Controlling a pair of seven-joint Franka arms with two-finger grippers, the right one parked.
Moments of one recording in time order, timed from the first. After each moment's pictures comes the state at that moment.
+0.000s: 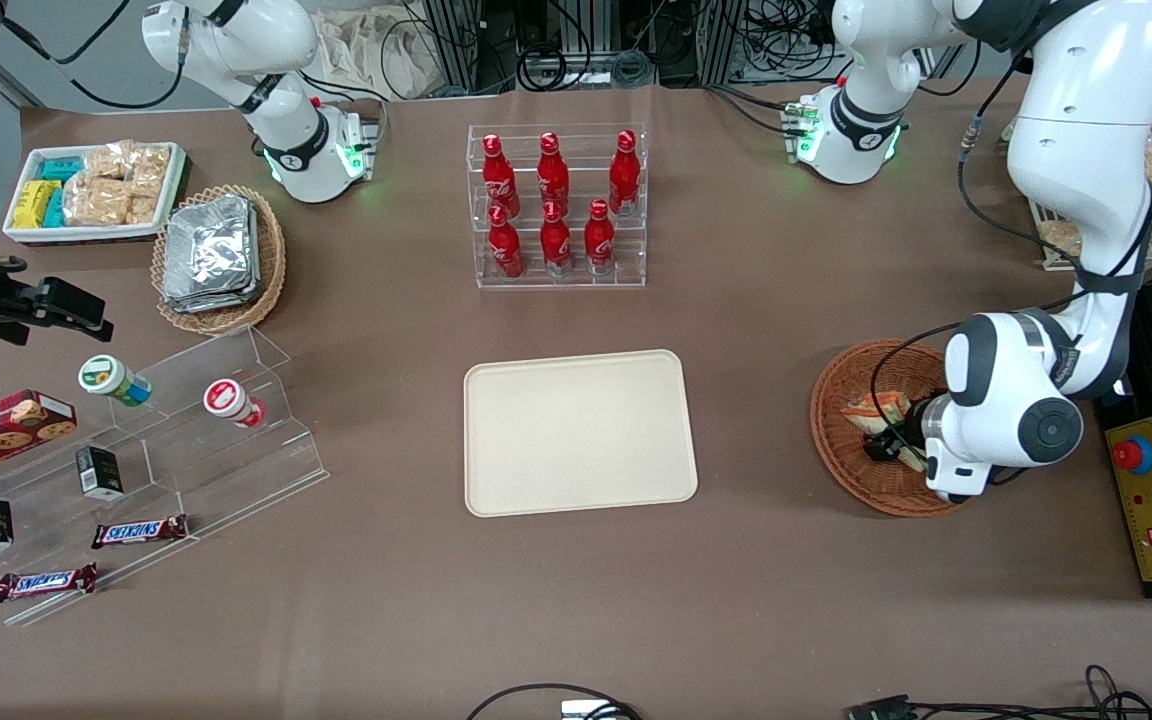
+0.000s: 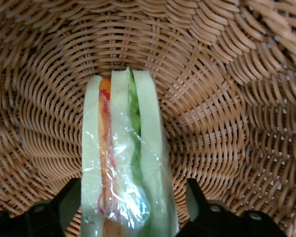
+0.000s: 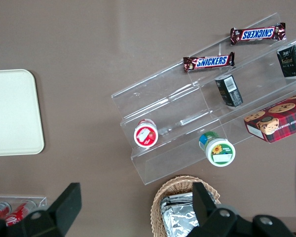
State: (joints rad) arm 0.06 0.57 -0.11 -1.82 0.00 2.09 -0.68
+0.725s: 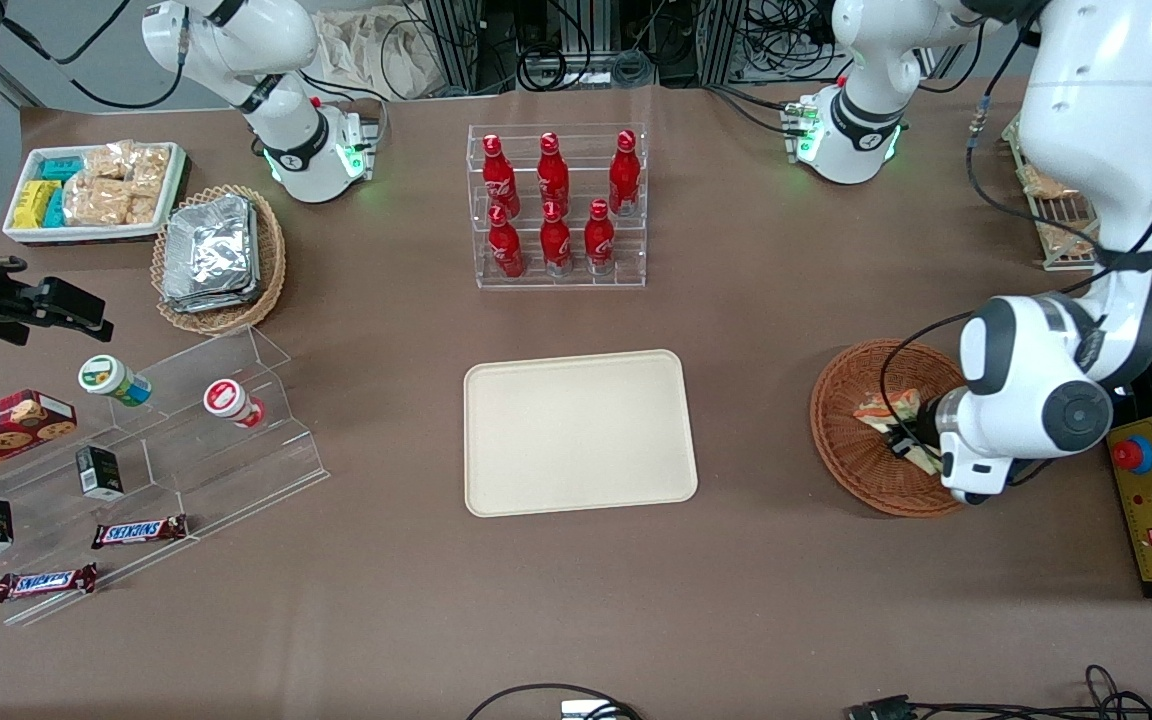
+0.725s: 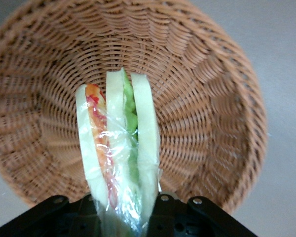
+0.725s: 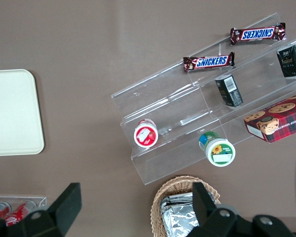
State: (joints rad) arm 0.06 0.46 -0.13 -1.79 0.00 2.00 -0.66
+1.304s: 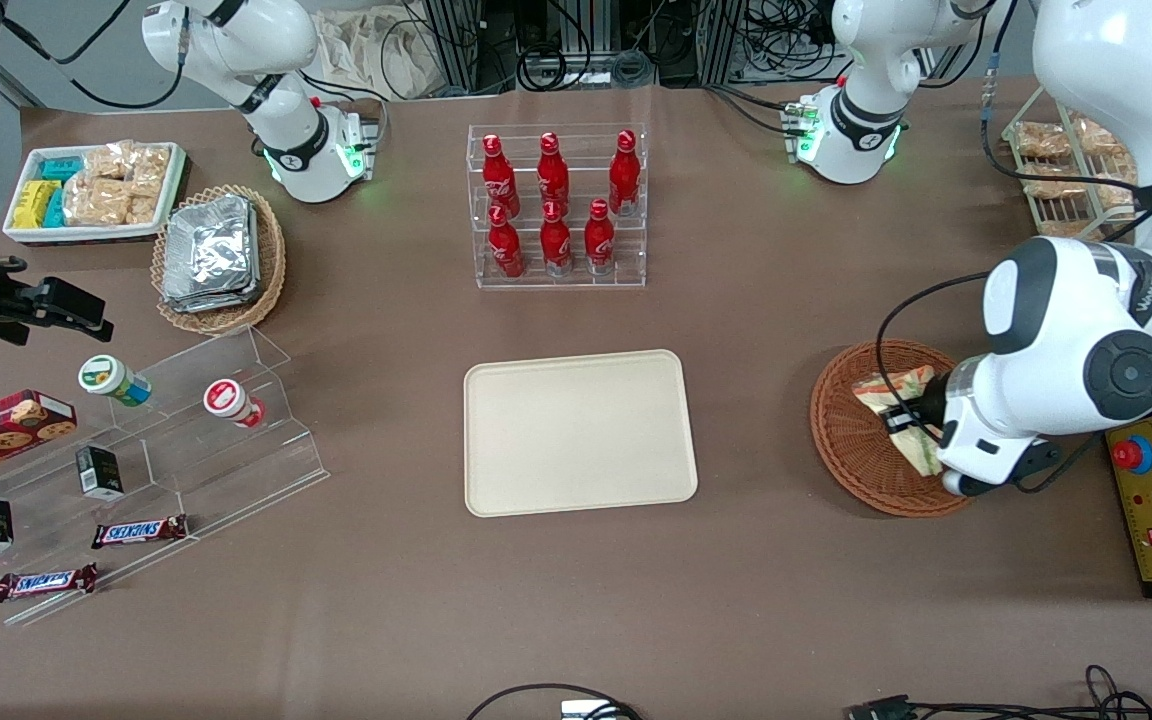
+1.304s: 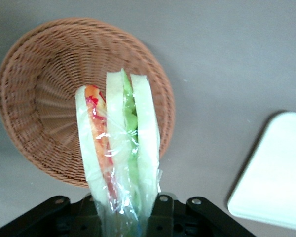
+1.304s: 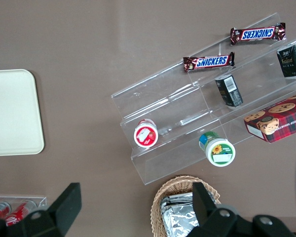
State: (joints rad) arm 0.05 0.38 -0.25 -1.61 0.00 1.79 -0.45
